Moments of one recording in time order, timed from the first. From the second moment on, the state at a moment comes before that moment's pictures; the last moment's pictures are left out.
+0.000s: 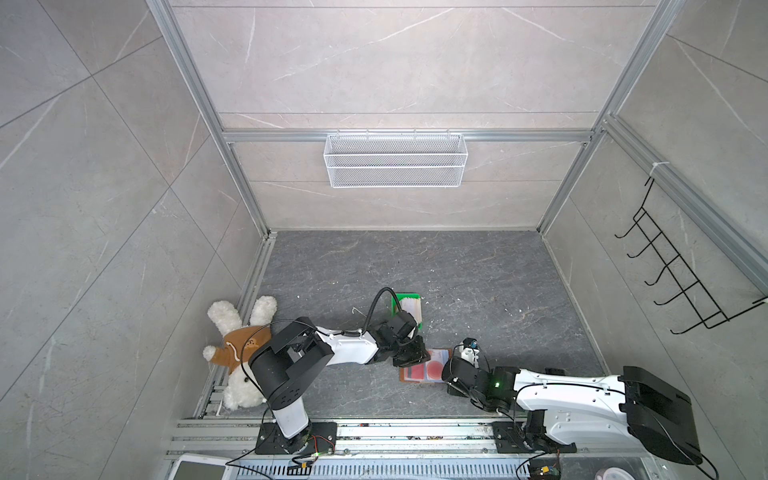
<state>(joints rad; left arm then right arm) -0.93 1.74 0.80 0.04 0.40 -1.01 1.13 1.19 0.44 -0.41 0.33 1.19</state>
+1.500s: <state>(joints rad) -0.92 1.60 0.69 0.09 0.40 -0.99 1.02 0.94 0.41 -0.37 0.22 1.13</state>
